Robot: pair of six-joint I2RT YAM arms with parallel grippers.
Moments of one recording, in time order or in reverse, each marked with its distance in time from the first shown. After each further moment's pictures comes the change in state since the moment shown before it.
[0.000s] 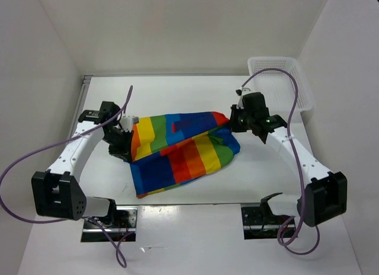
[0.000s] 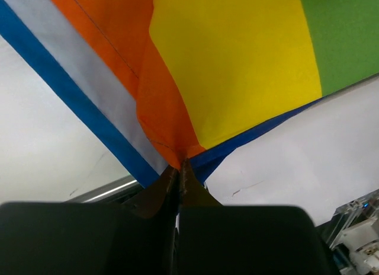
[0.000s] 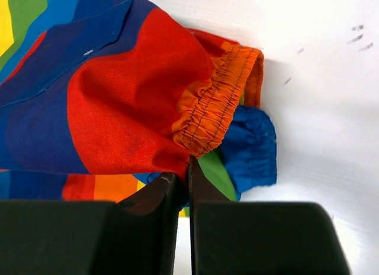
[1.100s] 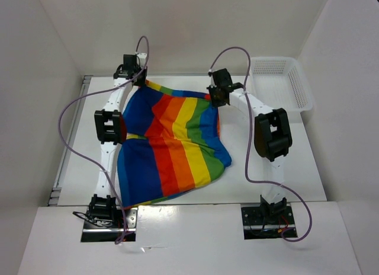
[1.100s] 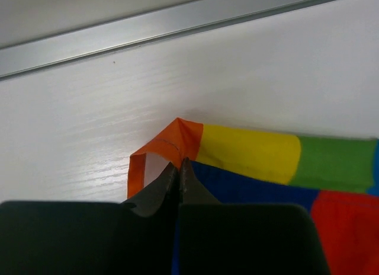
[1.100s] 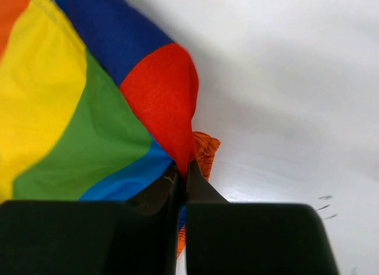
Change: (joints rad) left arm 0.026 1.417 1.557 0.602 -0.206 0.005; right arm 0.040 0.805 0.615 0.019 0.165 -0.214
